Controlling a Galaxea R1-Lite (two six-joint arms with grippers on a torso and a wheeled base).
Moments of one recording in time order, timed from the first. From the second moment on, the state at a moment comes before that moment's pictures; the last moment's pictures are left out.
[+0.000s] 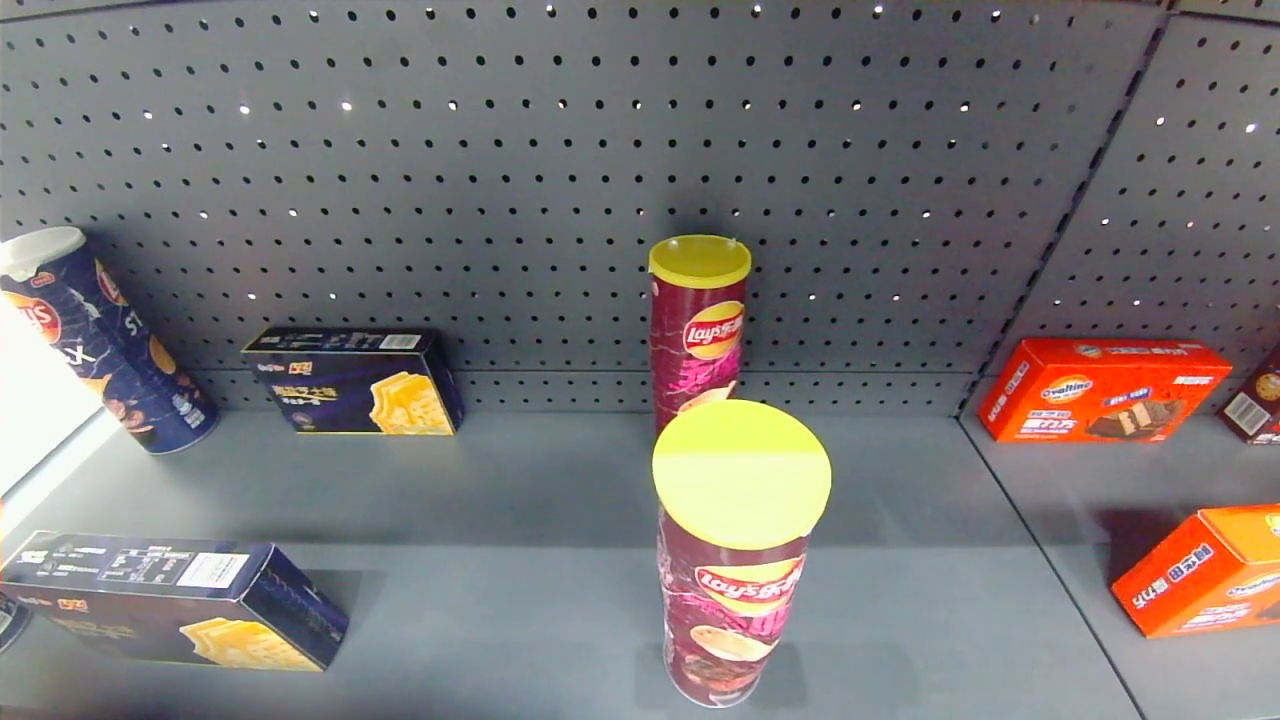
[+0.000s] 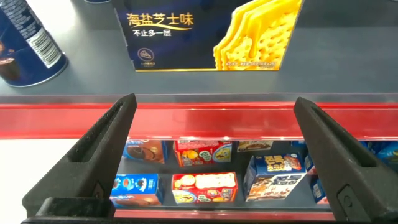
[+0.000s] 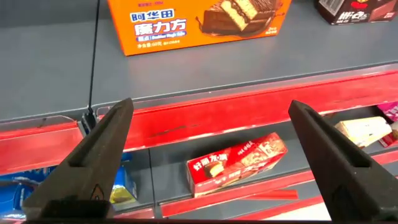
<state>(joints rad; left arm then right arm) 0.00 0.01 0.00 0.00 0.00 0.00 -0.21 0.10 0.00 0.00 -0.04 0.00</state>
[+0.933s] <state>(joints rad) 0.00 0.01 0.00 0.00 0.00 0.00 0.00 0.02 0.00 0.00 -0.04 0.00</state>
